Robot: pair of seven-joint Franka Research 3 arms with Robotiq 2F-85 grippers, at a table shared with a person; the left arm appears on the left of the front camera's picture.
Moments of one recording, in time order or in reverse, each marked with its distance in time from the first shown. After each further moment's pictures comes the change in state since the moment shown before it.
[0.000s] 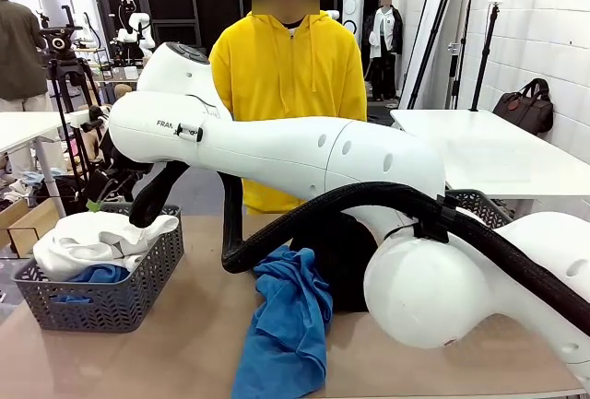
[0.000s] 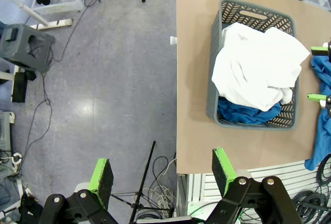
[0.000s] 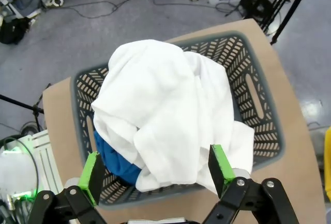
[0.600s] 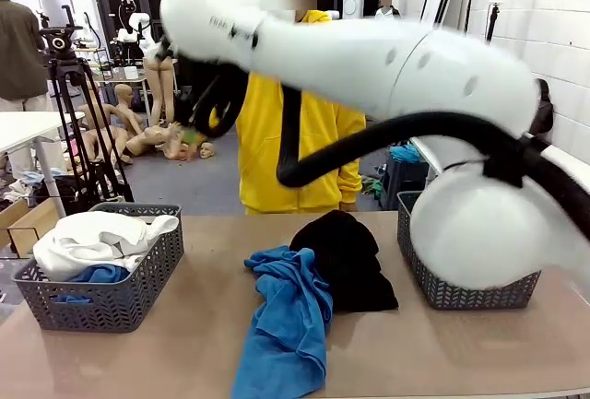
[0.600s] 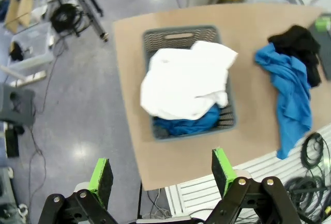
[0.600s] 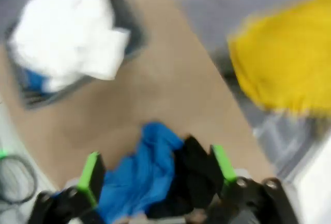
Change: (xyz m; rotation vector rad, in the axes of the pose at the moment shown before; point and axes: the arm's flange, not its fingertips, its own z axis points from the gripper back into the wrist) left arm -0.002 -0.105 0.071 -0.139 -0.148 -0.216; right arm -0.003 -0.066 0.224 -0.419 0.285 -0.170
